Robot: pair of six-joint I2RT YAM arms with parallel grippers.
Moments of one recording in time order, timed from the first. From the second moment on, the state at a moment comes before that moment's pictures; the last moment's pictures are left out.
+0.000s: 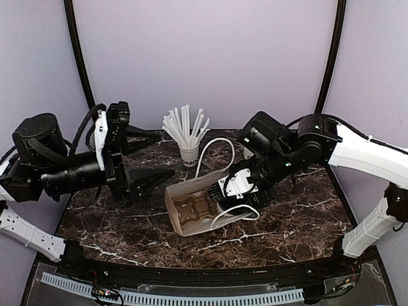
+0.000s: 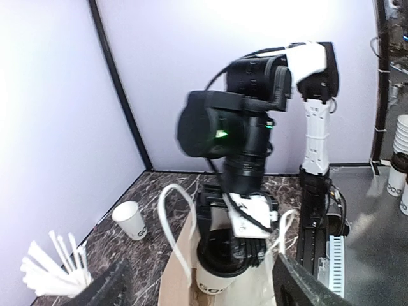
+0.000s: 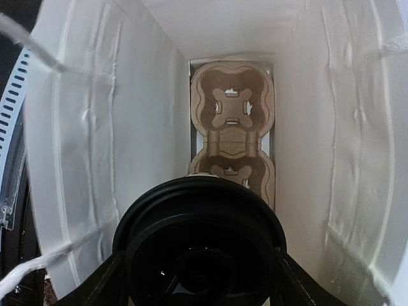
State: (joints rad) left arm -1.45 0.99 1.20 -0.31 -0.27 0.20; right arm 1.15 1.48 1.53 -1.10 -0.02 -0.87
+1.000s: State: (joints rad) left arm -0.77 1.54 1.03 -0.13 0.28 -0.13; right arm 1.27 1.28 1.12 -0.69 0.26 -1.06
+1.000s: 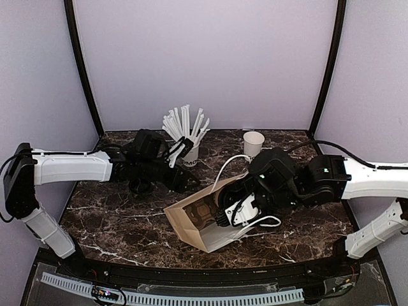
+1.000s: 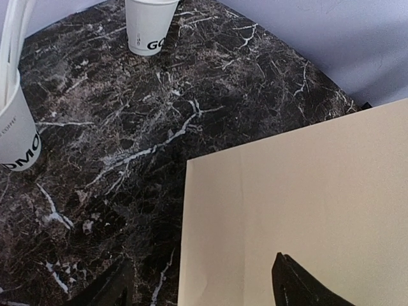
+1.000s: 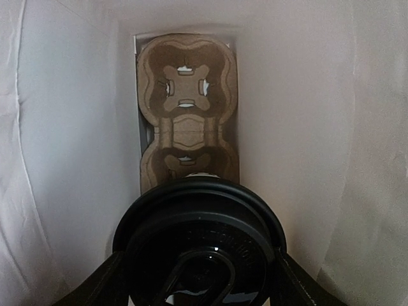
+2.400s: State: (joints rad) left arm -0.65 1.75 1.09 -0.08 0.53 -0.14; right arm 1.19 1.48 1.17 -0.56 0.18 -1.07
